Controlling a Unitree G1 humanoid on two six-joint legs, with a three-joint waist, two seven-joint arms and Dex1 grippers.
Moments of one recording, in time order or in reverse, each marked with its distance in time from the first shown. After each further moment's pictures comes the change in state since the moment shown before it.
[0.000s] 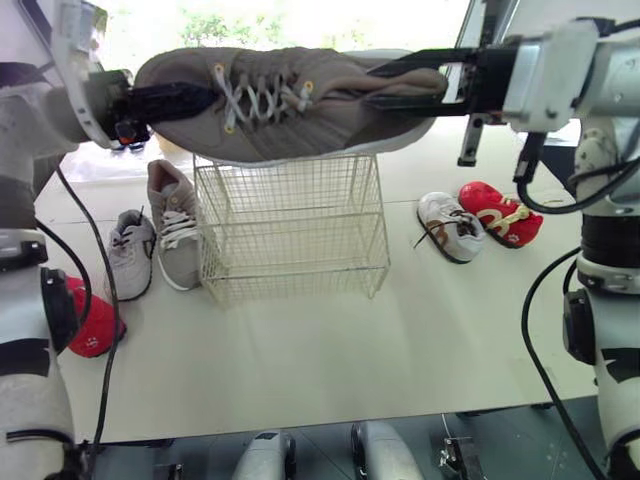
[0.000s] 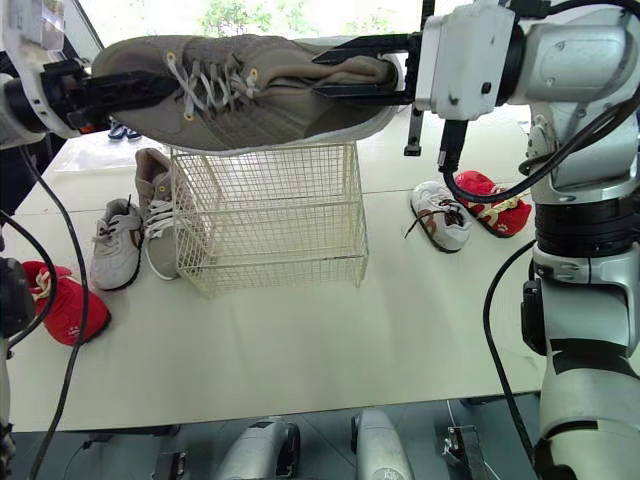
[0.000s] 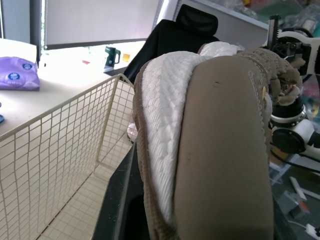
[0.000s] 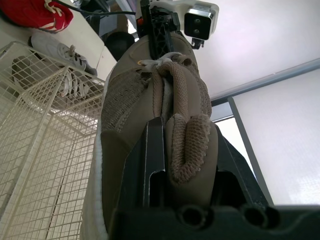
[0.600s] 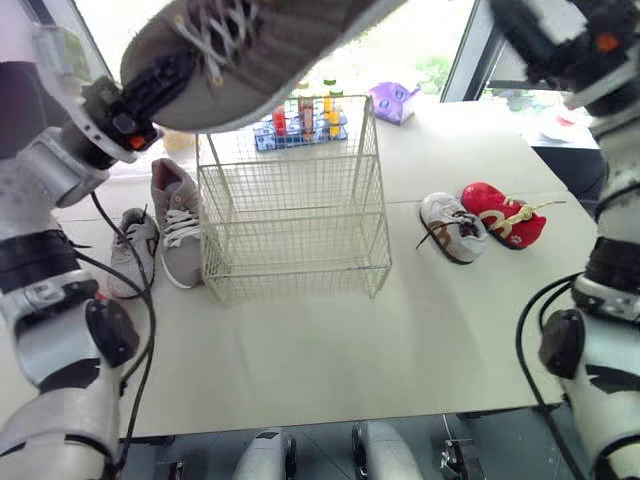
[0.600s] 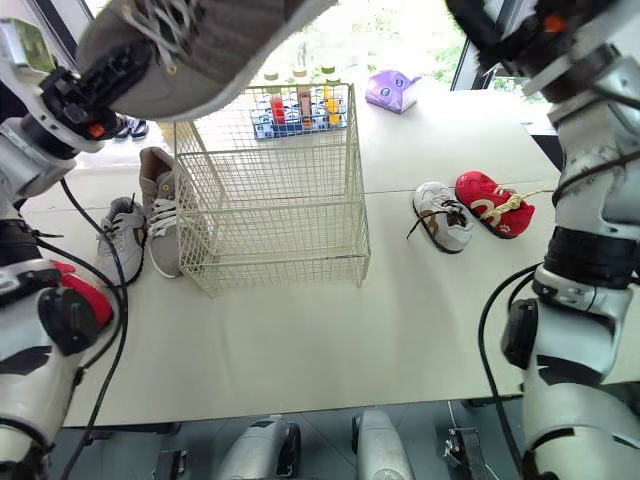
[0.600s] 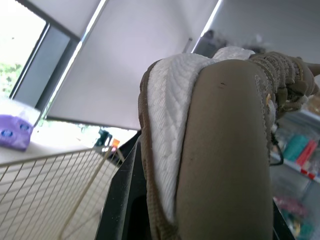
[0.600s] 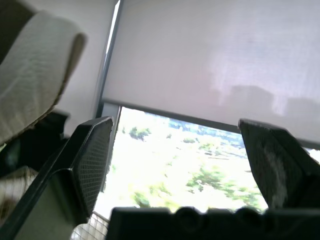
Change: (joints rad) left arm 0.230 -0.345 0.586 -0.355 -0.387 0.171 0.618; right arm 0.265 0.204 -0.525 -0.074 0.525 0.713 -0.694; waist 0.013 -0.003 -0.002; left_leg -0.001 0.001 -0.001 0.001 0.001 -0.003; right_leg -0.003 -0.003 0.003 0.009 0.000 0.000
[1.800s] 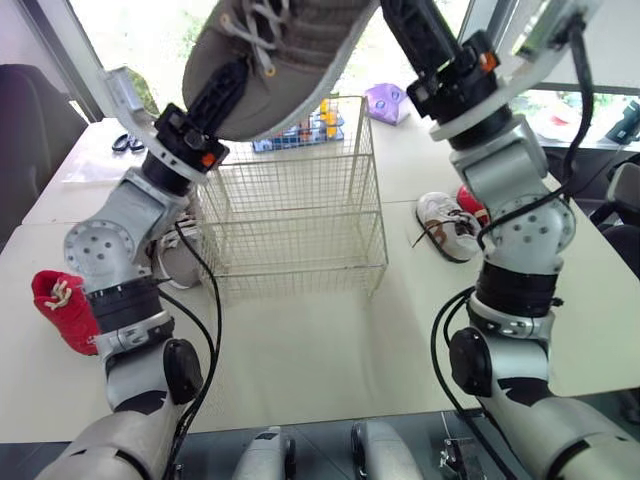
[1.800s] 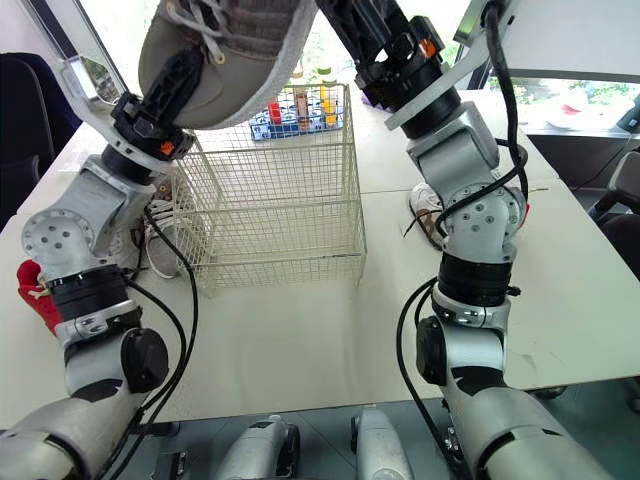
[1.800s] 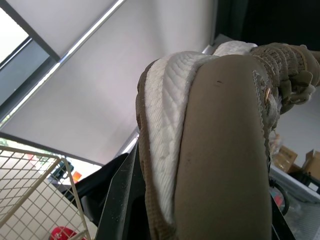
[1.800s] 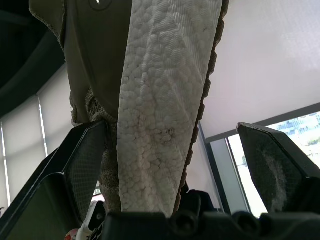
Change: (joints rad) left arm 0.182 -0.222 -0.140 -0.217 -0.356 -0.147 0.341; right arm -0.072 0.315 0.205 -0.133 0.274 0.056 -0.167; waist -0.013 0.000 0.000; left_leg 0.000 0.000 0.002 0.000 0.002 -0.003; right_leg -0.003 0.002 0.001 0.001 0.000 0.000
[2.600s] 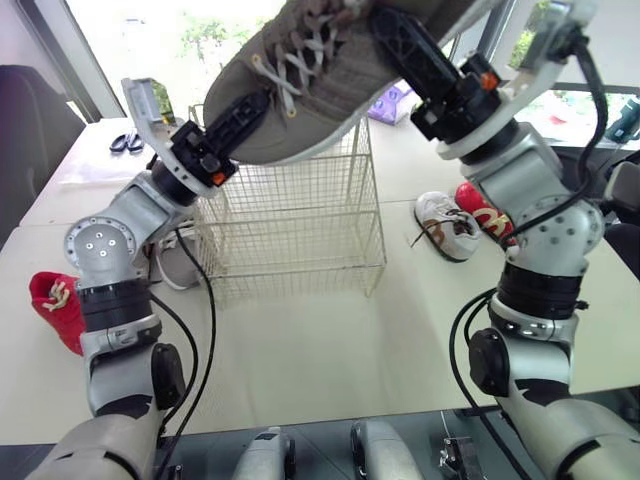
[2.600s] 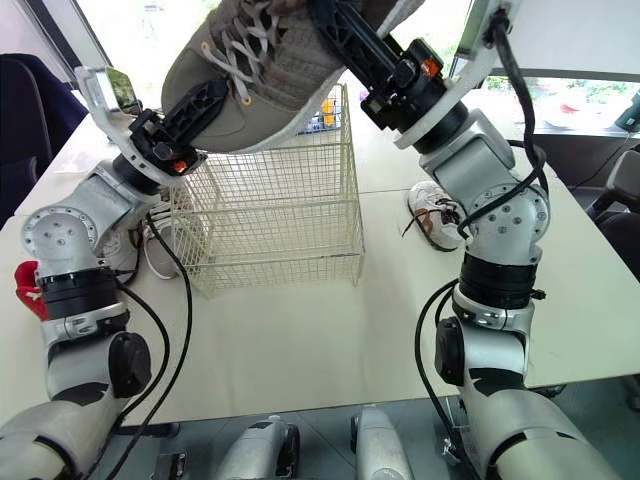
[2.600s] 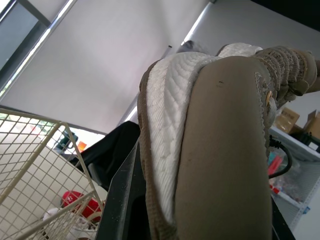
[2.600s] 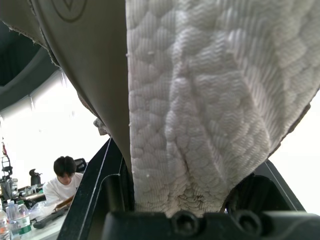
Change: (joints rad) left arm 0.024 0.085 -0.108 0.028 0.069 0.003 -0.127; right arm 0.023 -0.085 0.015 -0.001 0.049 0.108 0.066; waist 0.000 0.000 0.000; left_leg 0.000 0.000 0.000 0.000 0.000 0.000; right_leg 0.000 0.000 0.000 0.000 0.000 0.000
